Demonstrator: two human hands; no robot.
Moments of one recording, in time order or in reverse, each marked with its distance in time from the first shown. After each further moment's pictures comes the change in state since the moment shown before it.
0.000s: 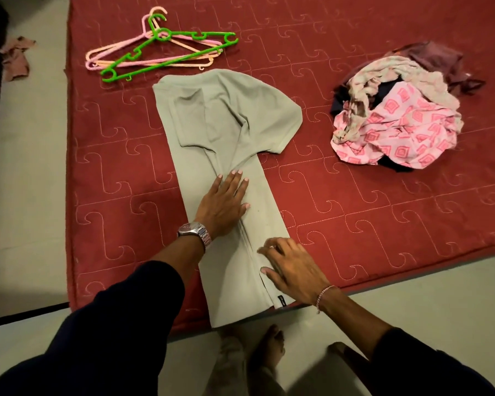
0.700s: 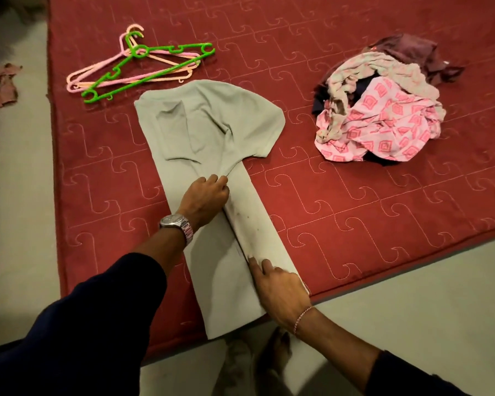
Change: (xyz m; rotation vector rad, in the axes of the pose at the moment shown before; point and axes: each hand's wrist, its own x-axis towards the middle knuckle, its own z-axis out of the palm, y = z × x) left_hand 0.025 -0.022 -0.048 0.250 0.014 0.185; right_hand -0.006 -0.052 -0.007 -0.245 -0.188 0.255
